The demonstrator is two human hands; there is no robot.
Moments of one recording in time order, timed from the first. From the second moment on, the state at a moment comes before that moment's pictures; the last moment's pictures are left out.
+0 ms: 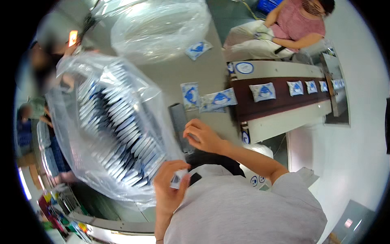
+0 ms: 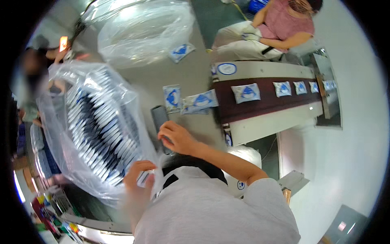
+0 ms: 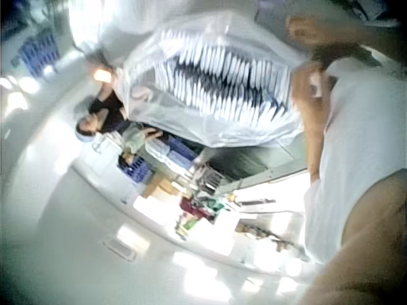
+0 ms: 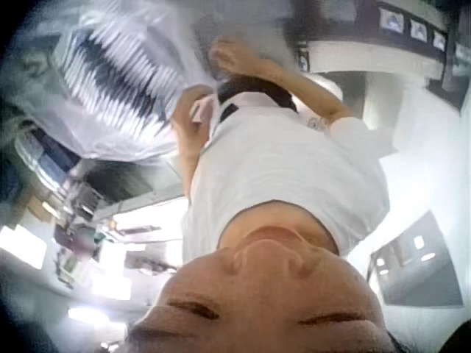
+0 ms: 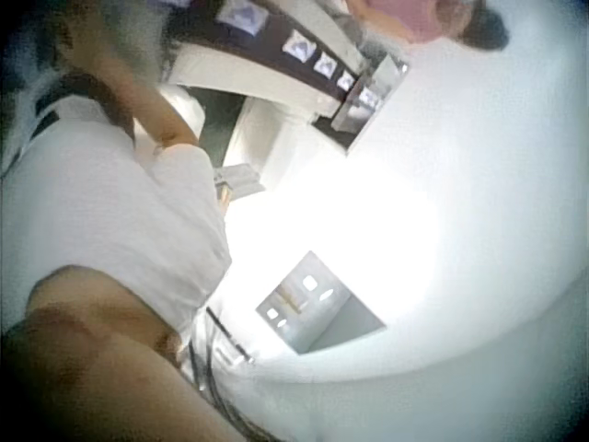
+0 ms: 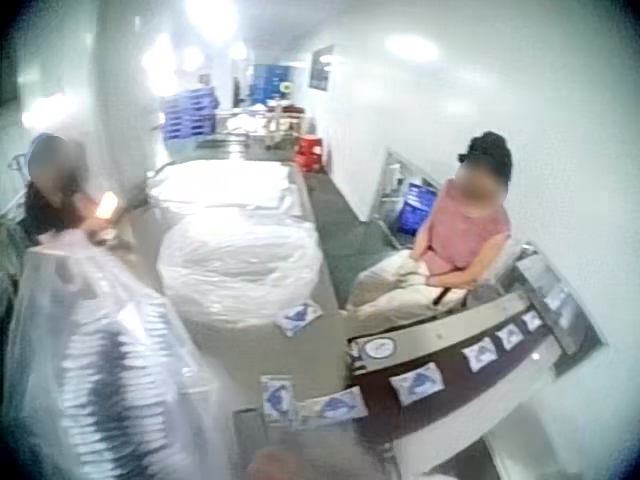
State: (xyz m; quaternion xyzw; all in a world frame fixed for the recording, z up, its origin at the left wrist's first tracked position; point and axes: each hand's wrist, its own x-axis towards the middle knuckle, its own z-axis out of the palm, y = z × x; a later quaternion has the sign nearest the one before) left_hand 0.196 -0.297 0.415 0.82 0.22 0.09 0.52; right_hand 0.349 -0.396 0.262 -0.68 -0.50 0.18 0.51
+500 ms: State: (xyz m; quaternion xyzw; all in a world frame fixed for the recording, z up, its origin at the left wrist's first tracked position) left_hand 0.273 -0.386 0.269 0.71 0.15 -0.23 0.65; right_hand 0.718 -0.685 0.182 -0.88 -0.39 0.27 -0.05
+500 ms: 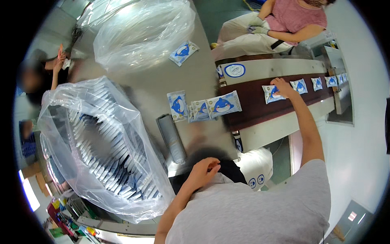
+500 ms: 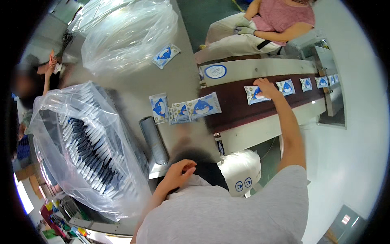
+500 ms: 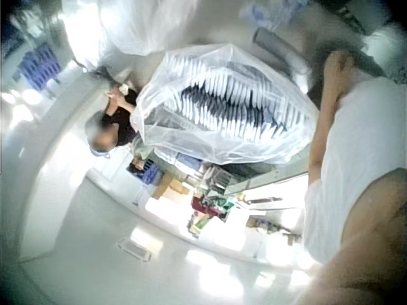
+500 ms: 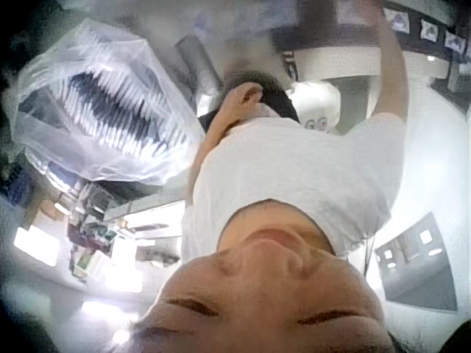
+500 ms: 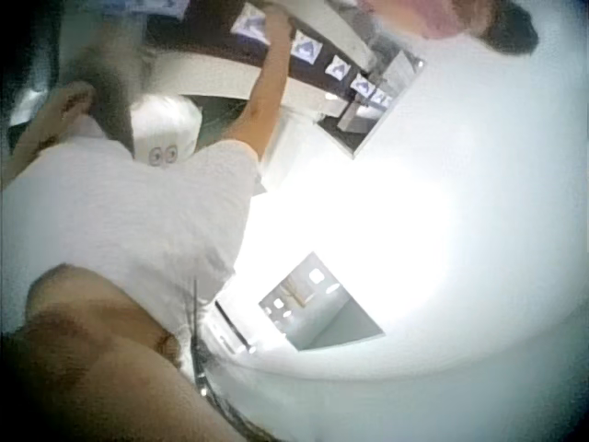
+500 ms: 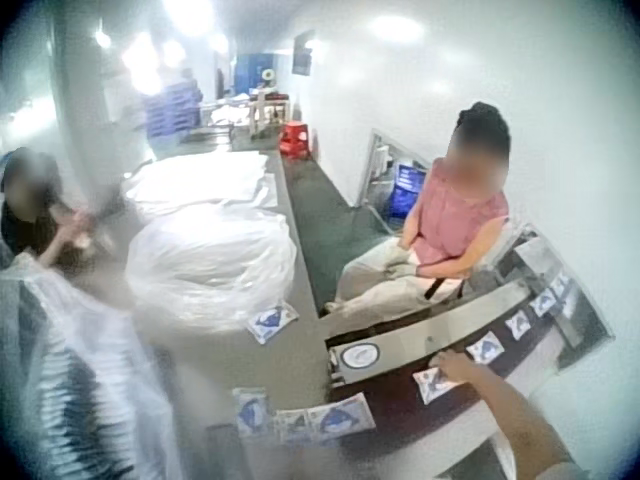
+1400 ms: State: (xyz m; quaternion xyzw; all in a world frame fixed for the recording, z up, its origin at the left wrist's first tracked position) left_hand 0.270 -0.337 0.330 0.59 0.29 0.14 0.74; right_hand 0.449 -0.342 0.126 -0.60 0.08 0.48 0.64
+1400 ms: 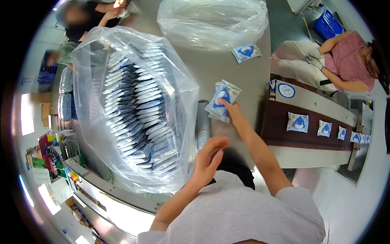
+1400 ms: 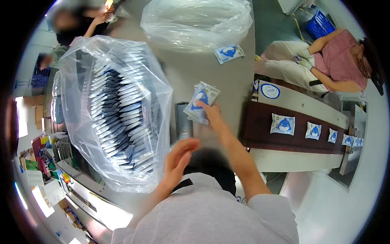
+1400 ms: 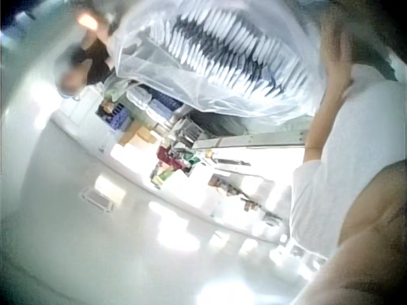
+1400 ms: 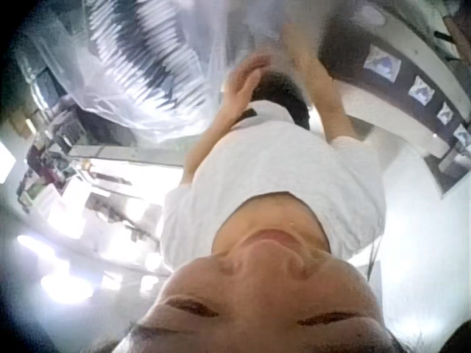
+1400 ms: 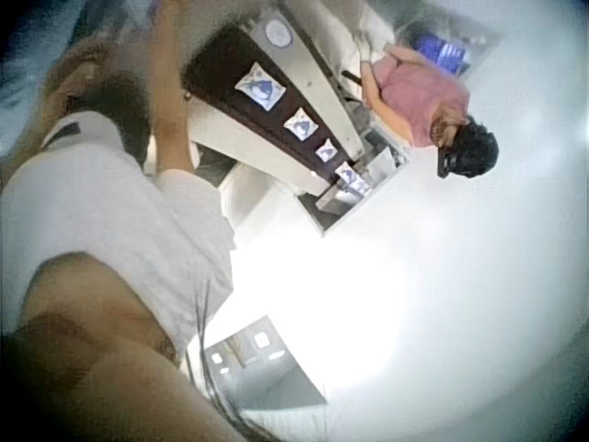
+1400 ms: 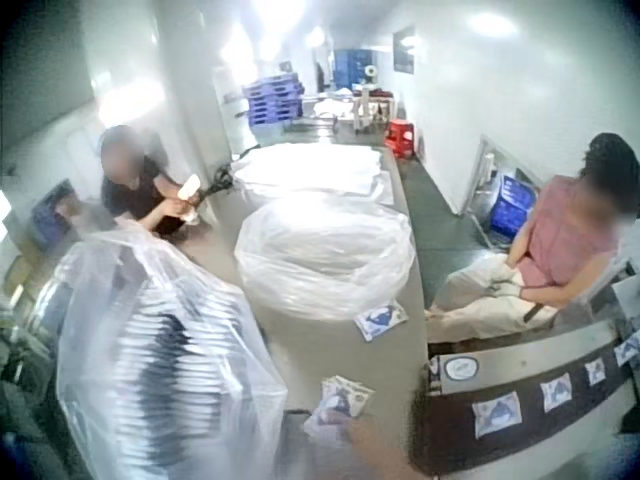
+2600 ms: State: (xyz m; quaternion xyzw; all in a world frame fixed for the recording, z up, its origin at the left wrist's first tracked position) left_hand 0.129 -0.204 0.358 0.87 0.37 0.26 0.18; right_hand 0.235 -0.245 0.271 -0.57 -0.80 0.05 0.17
